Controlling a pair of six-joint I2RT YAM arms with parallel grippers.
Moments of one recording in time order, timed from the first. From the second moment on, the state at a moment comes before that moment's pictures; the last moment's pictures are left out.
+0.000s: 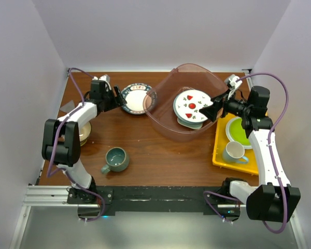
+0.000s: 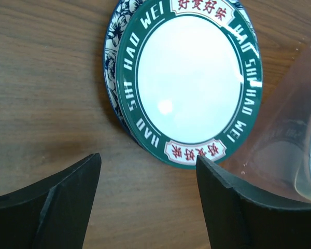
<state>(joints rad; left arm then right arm) -0.12 1.69 1.11 -0.13 0.17 -0.47 -0.11 1.10 0.99 -0.28 -0.94 -0.13</state>
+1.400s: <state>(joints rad) -0.12 2.04 1.41 -0.17 0.16 -0.41 -0.11 1.10 0.98 -0.28 -0.94 -0.13</state>
